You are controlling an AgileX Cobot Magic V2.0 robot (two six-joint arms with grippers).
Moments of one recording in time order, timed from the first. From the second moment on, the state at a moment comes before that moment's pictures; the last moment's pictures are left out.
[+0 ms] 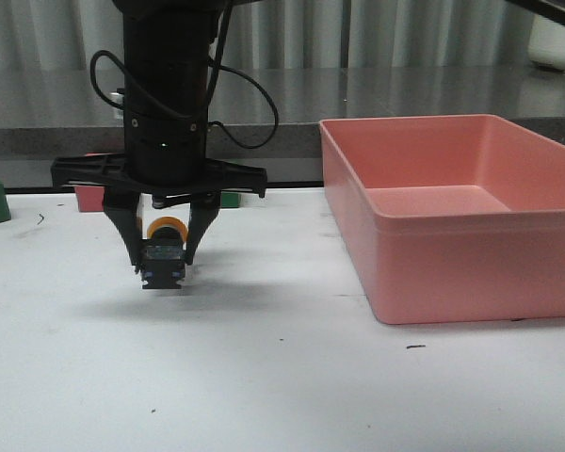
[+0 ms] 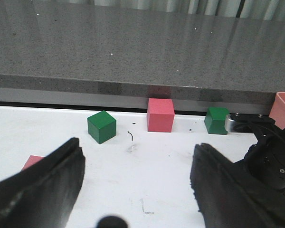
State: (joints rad) left arm -0.03 0.46 -0.69 0.03 0.57 -0.11; right arm 0.78 2.43 -2.29 -0.01 1.21 0.69
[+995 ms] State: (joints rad) left arm -0.03 0.46 -0.69 0.03 0.57 -0.11; right arm 0.77 2.47 -2.29 0.02 1.18 0.75
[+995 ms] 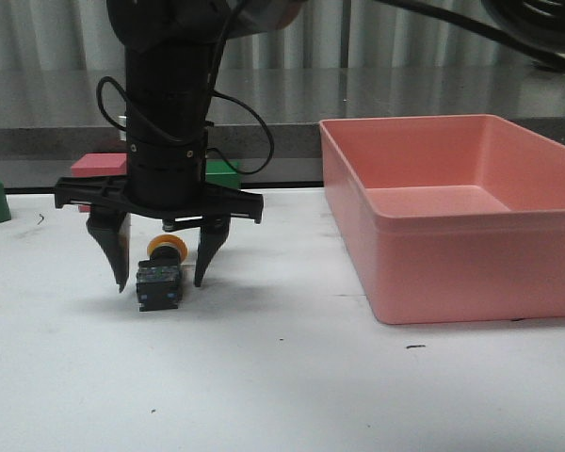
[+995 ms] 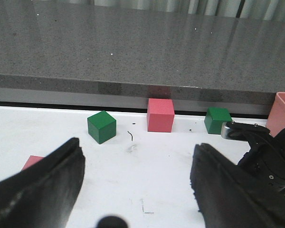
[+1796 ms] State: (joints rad) left arm -0.03 0.46 -0.69 0.03 0.57 -0.11; right arm 0.77 1.92 -2.14 -0.12 1.25 0.12
